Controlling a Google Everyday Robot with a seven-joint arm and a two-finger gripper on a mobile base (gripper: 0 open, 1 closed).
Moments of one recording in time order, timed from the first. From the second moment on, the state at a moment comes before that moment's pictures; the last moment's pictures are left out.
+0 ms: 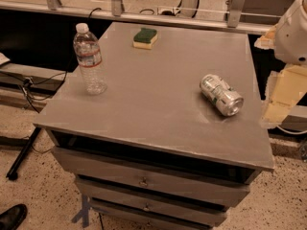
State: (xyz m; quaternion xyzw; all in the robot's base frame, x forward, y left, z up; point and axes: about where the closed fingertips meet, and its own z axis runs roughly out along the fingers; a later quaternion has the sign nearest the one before) arm 0.438 -0.217 0.977 -0.60 0.78 -0.03 0.16
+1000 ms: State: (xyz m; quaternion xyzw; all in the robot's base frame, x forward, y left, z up) arm 0.496 -0.210 0.941 -0.52 0.84 0.00 0.16
